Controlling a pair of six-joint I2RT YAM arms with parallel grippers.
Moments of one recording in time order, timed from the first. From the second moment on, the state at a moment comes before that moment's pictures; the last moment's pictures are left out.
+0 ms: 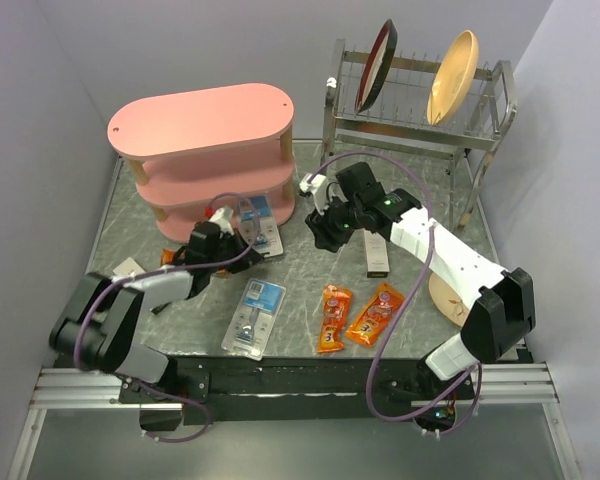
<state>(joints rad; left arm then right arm) -0.38 1.45 0.54 0.35 0.30 -0.75 0.59 1.51 1.36 -0.72 -0.33 -0.34</state>
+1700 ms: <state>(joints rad) -0.58 1.76 0.85 0.21 -0.36 -0.61 0.57 1.45 1.30 -0.66 -0.31 -0.35</state>
